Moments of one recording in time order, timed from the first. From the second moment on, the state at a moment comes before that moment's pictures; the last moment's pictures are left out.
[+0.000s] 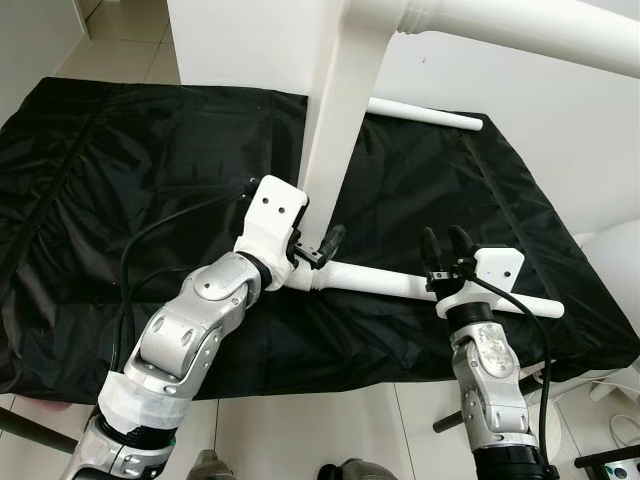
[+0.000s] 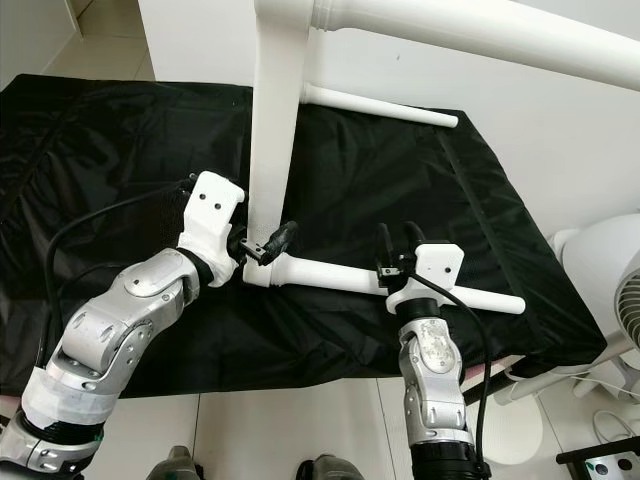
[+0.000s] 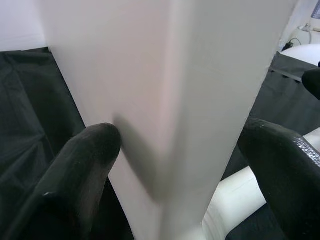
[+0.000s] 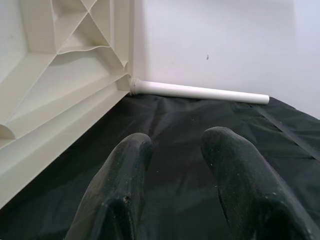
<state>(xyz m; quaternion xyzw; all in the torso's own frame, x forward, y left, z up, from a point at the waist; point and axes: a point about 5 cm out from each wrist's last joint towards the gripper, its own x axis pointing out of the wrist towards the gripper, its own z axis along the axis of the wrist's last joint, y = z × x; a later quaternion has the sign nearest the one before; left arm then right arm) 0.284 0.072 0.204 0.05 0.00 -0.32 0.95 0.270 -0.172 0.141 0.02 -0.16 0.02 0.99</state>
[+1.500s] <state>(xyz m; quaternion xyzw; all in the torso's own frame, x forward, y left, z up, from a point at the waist) 0.305 0.046 0.232 0.06 -0.15 -0.14 0.98 0.271 -0.181 0.147 0.01 -0.16 -0.02 0.99</state>
